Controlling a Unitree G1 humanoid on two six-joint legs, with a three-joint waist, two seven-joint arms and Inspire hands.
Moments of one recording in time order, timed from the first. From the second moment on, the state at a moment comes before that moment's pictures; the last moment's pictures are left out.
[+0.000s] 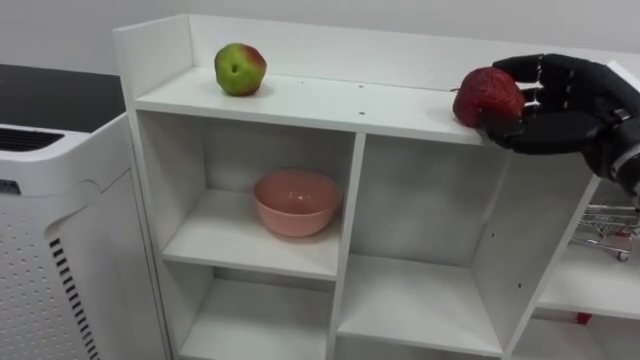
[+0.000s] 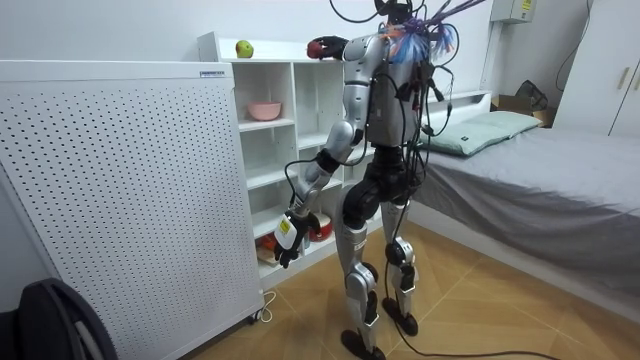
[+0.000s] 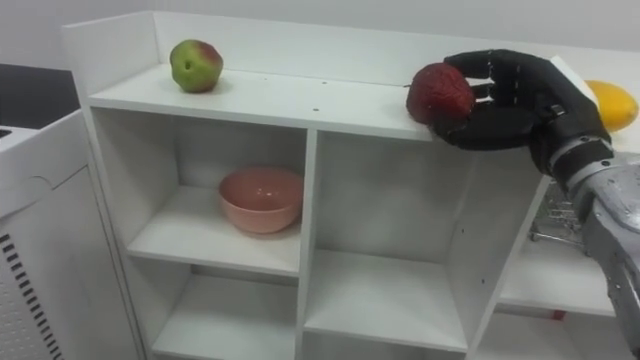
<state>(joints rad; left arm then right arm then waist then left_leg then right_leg) 0.07 0.31 0.23 0.96 0.27 0.18 -0.15 -0.73 -0.69 -0.06 0.38 0.31 0.11 0.18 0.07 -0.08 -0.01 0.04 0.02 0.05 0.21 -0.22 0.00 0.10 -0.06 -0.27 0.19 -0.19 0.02</state>
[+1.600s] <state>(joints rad) 0.06 0.35 0.07 0.98 0.19 0.10 -0.18 -0.40 -0.64 0.21 -0.29 0.09 0.11 0.40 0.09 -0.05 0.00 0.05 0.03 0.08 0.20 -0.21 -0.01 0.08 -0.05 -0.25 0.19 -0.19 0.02</state>
